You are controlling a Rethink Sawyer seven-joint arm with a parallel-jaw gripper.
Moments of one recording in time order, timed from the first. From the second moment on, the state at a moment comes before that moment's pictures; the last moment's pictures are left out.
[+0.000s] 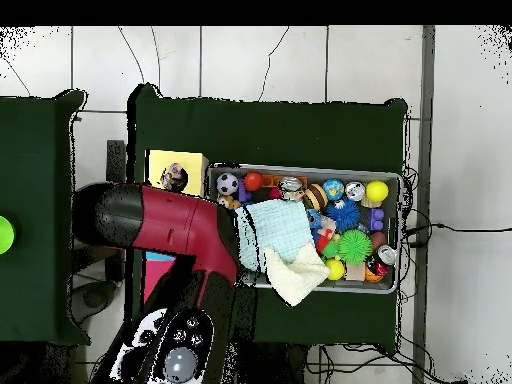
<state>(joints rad) 0.30 -0.61 -0.40 1.46 0.41 0.79 2.19</state>
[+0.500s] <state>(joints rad) 0.29 -0.59 -0.40 1.46 0.40 0.68 2.19</state>
